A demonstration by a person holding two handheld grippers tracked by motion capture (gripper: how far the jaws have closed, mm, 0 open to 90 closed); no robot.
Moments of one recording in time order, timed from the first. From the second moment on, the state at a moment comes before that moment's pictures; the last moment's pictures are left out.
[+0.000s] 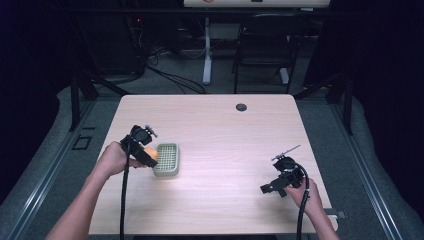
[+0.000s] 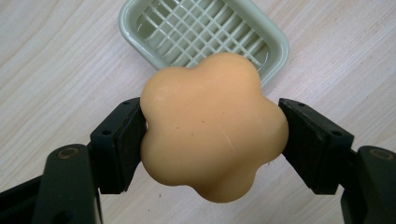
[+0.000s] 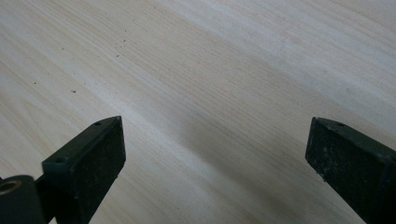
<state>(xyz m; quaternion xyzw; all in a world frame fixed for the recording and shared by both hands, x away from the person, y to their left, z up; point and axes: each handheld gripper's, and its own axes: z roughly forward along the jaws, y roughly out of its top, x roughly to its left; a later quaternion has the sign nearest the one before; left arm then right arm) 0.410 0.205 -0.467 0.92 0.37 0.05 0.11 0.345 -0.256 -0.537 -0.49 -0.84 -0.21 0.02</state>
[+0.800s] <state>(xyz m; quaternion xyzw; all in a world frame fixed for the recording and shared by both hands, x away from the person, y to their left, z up) 0.428 0.187 -0.472 0.92 0.36 0.04 0.12 0.344 -0.255 -0.539 -0.50 -0.84 -0.21 0.02</state>
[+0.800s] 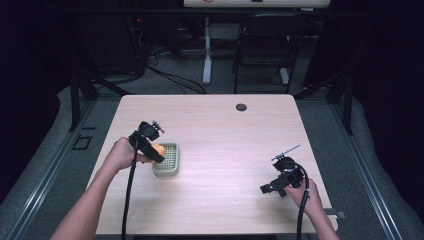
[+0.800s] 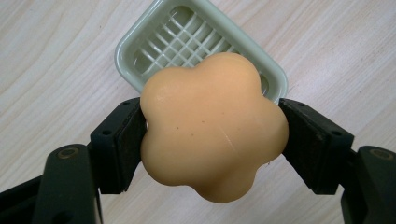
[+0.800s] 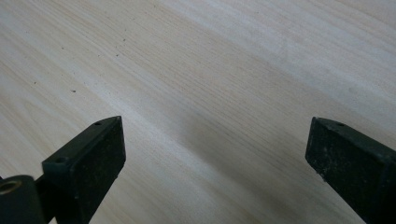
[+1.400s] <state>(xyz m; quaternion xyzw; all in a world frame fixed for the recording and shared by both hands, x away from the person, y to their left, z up) 0.437 0.174 -0.480 0.92 0.37 0.04 0.13 0.345 -0.256 -0.538 -0.49 -0.84 -0.20 0.02</state>
